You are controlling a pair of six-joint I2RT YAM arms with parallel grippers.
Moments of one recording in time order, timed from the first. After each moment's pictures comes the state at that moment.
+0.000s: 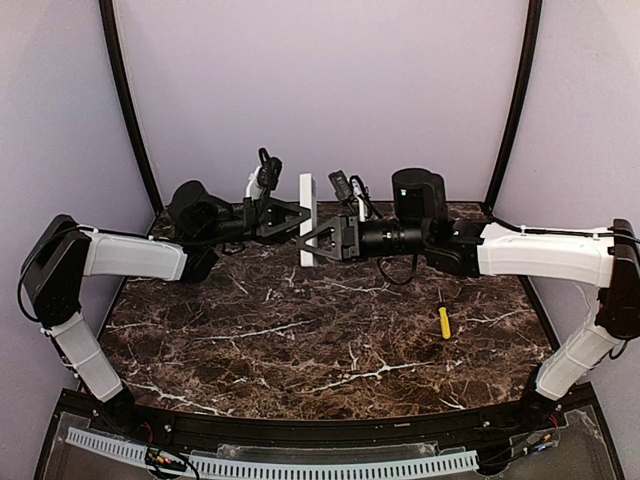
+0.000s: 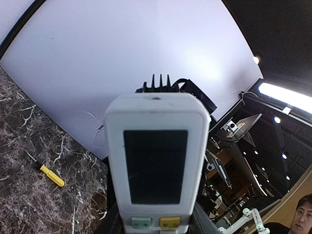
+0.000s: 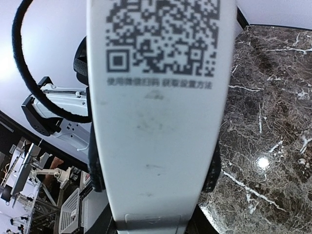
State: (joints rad) left arm -0.62 1.71 0.98 1.11 1.00 -1.19; right arm 0.92 1.54 1.15 0.17 -0.53 0.70
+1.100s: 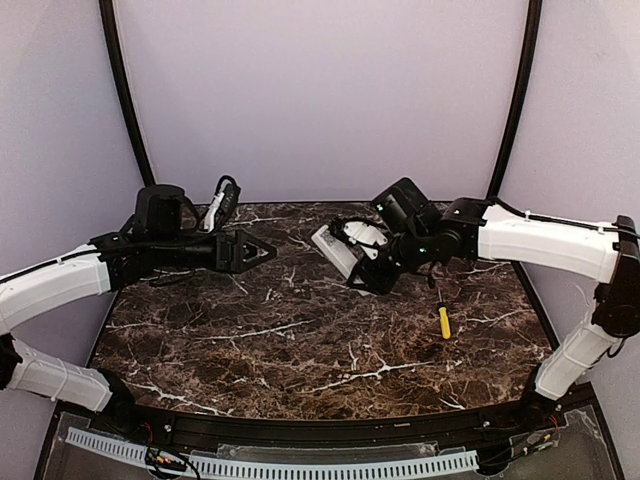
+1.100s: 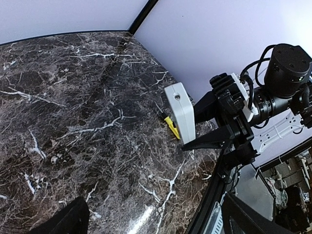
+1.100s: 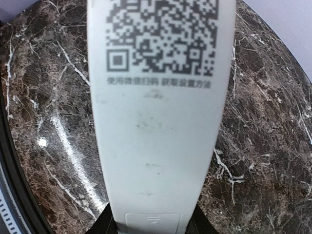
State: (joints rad) left arm -0.61 1.18 0.89 -0.13 0.51 -0.44; right arm 0.92 1.56 1.31 -0.62 -0.07 -0.09
